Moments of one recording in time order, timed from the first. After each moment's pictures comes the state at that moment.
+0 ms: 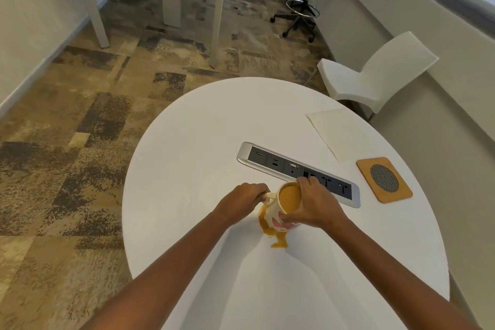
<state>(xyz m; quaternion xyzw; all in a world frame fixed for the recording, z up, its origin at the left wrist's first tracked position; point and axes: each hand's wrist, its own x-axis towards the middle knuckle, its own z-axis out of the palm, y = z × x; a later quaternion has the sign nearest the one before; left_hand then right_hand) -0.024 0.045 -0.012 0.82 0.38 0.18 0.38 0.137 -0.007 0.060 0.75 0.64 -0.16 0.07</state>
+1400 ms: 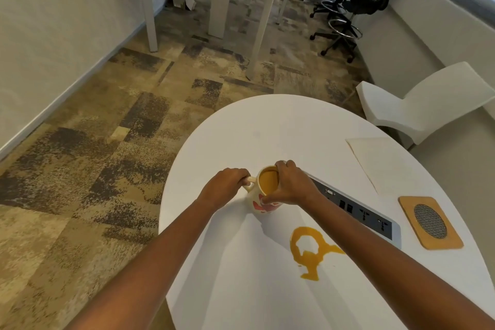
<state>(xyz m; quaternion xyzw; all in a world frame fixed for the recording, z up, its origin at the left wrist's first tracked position) -0.123 0.101 -0.004 0.77 0.52 0.22 0.31 0.043 0.096 0.054 0.67 0.72 -0.17 0.07</state>
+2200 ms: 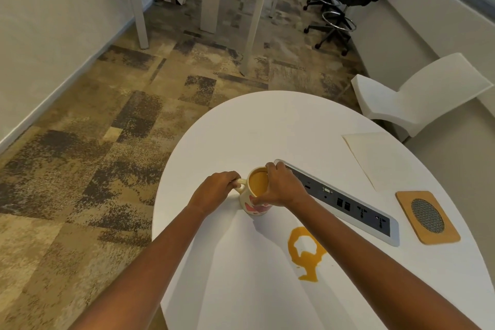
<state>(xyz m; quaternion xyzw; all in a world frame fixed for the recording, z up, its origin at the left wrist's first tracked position) -0.128 0.106 -0.022 0.74 0.54 0.22 0.33 0.036 0.103 0.036 0.67 0.71 -0.17 0.09</state>
